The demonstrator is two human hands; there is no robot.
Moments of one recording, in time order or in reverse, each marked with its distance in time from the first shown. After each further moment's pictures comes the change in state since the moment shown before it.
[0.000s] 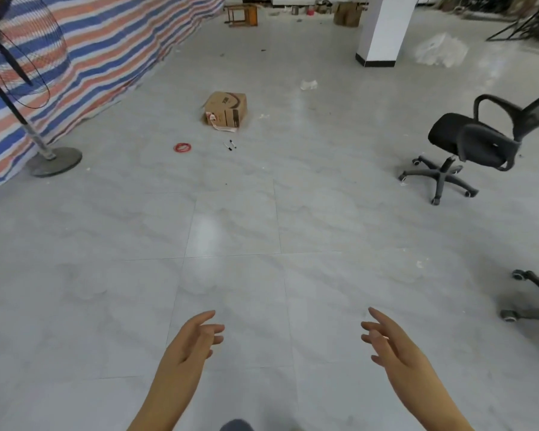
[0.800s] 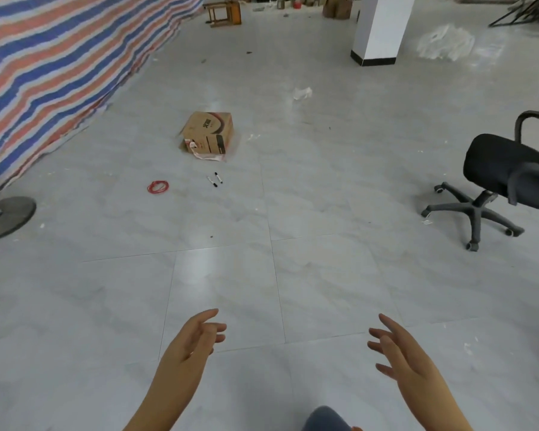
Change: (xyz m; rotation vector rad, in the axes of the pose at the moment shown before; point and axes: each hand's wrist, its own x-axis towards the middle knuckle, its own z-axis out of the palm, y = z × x) left_hand 0.503 0.180 0.085 0.088 -0.065 0.025; right_hand 0.496 -0.145 0.019 0.153 0.064 0.065
